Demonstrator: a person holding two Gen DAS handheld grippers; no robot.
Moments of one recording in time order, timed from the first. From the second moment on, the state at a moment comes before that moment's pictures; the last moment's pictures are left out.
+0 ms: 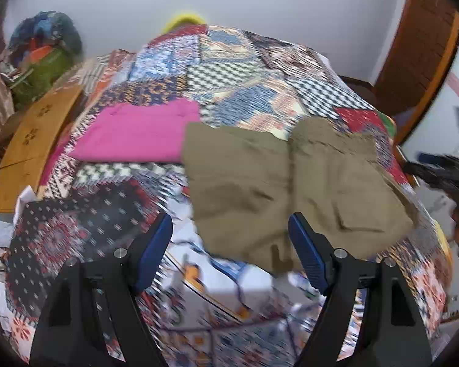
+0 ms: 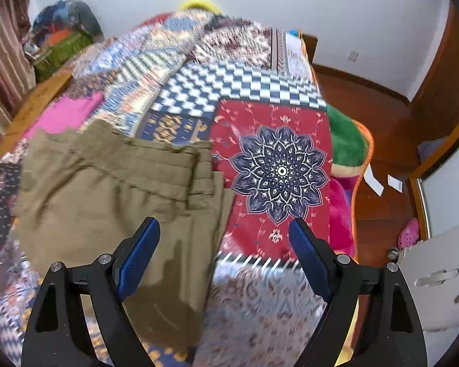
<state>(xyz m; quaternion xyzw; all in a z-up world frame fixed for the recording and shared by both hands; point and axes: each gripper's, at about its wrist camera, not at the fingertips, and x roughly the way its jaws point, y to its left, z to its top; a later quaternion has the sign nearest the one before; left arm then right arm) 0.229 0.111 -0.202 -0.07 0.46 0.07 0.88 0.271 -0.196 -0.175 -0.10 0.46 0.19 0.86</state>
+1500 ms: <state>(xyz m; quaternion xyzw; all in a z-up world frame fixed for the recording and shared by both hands) 0.326 0.187 -0.243 -0.05 0.48 0.17 0.86 0.235 -0.195 -0.228 -0.02 0.51 0.21 0.83</state>
